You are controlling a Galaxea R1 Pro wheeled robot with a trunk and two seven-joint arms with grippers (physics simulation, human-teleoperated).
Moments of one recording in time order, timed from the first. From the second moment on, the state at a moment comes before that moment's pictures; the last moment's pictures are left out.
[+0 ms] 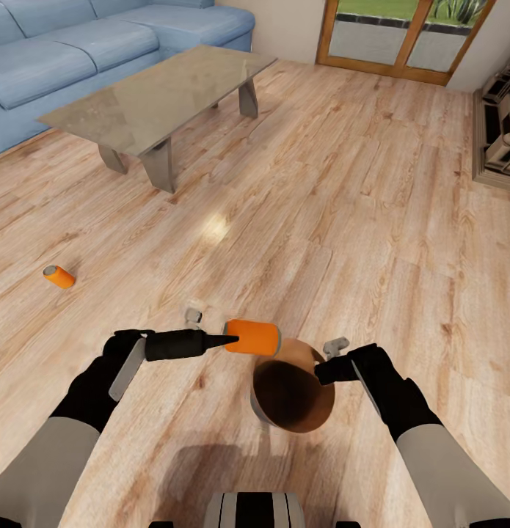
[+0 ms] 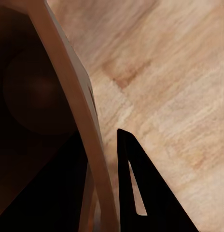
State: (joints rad) left arm -0.75 0.14 -0.18 -1.08 0.45 0.84 -1.15; right arm -0.73 -0.07 0.12 -0.95 0.24 0.87 0.52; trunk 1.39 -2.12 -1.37
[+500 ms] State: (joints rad) left arm -0.75 0.14 -0.33 -1.18 0.45 0.91 -1.03; right arm -0.76 -0.07 0.12 -0.94 0.23 0.87 0.51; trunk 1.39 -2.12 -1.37
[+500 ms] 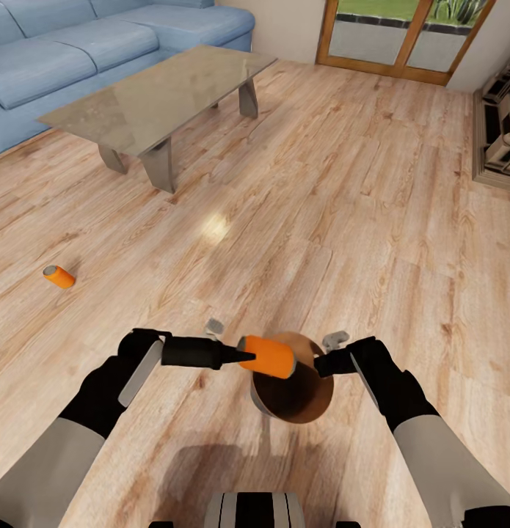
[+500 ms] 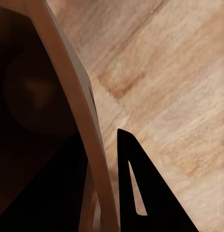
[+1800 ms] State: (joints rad) left arm -0.75 0.01 -0.79 -1.34 0.44 1.05 -0.11; right arm -0.77 -0.03 0.19 -0.94 0.24 0.88 0.45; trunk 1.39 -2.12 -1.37
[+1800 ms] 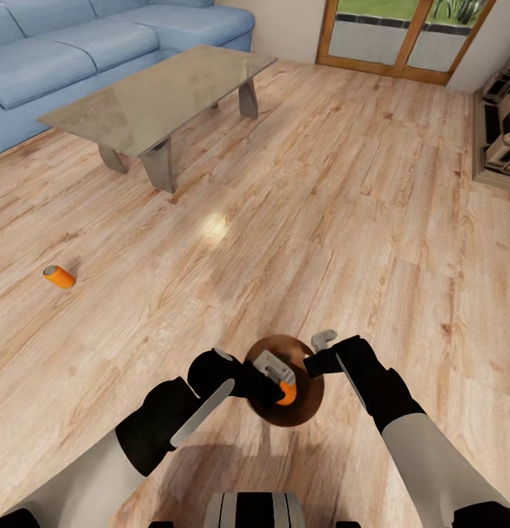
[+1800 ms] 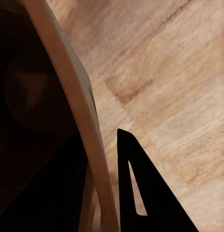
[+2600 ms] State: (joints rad) left arm -0.75 -0.02 -0.81 -1.21 0.45 1.05 0.03; right arm -0.77 0.01 0.26 -0.96 0.24 0.94 0.46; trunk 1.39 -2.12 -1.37
